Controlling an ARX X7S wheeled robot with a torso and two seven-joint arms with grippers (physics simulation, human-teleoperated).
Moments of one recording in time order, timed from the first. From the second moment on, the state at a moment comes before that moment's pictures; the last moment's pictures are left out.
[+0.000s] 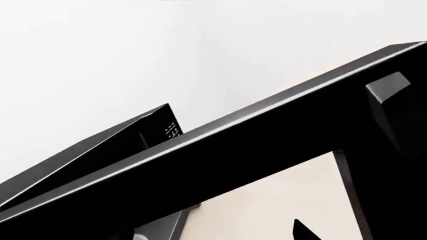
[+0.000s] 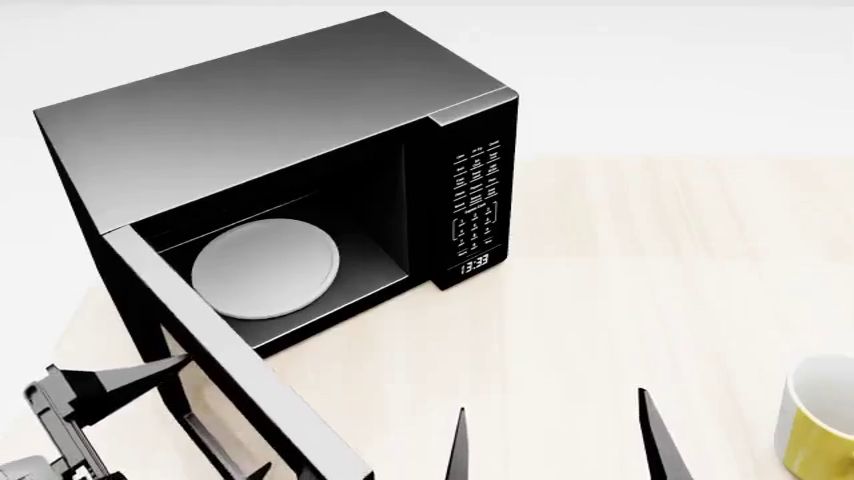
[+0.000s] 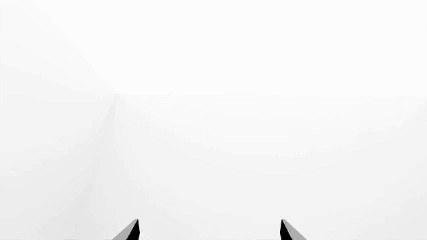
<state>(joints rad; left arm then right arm) -0.29 -0.49 0.34 -0.16 -0.25 0.34 0.52 -0.04 0.29 -0.30 -0.21 -0.02 -0.68 0.30</state>
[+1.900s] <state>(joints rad) -0.52 -0.26 0.39 -0.53 -0.10 0.47 0.37 -0.02 0.32 -0.32 -0.18 0.03 -0.66 0.33</state>
